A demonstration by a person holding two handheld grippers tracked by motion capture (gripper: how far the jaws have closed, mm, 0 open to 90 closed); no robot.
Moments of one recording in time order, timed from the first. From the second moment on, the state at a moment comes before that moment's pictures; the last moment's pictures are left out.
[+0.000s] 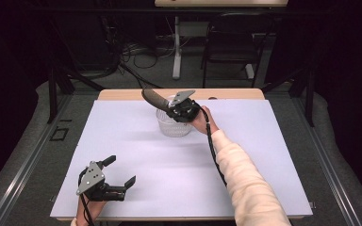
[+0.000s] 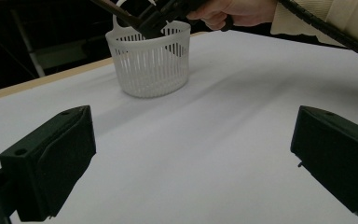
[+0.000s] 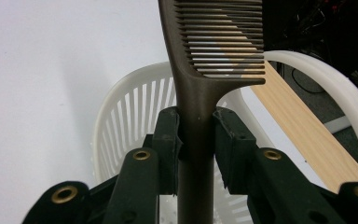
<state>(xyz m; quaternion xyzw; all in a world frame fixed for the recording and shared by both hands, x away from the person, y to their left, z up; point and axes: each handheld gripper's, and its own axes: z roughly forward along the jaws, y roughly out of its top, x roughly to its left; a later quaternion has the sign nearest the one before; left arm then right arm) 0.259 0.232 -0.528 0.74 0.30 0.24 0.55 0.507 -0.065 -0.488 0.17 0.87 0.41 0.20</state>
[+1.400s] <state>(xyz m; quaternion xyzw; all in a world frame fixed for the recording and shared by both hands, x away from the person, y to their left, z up) 0.259 0.231 -0.529 0.74 0.30 0.24 0.55 0.473 -0.100 -0.443 0.22 0.89 0.37 0.15</state>
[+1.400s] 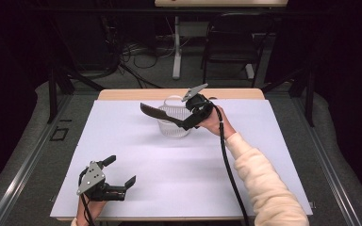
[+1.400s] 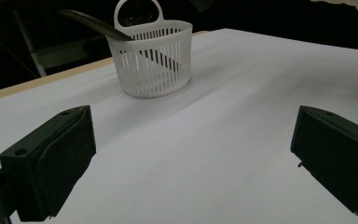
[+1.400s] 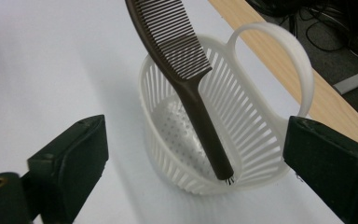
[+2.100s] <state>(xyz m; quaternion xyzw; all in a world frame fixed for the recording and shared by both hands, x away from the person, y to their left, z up) 0.259 0.231 -0.529 0.74 0.30 0.24 0.55 0.434 -0.126 -0.450 0.23 0.90 0.34 0.13</state>
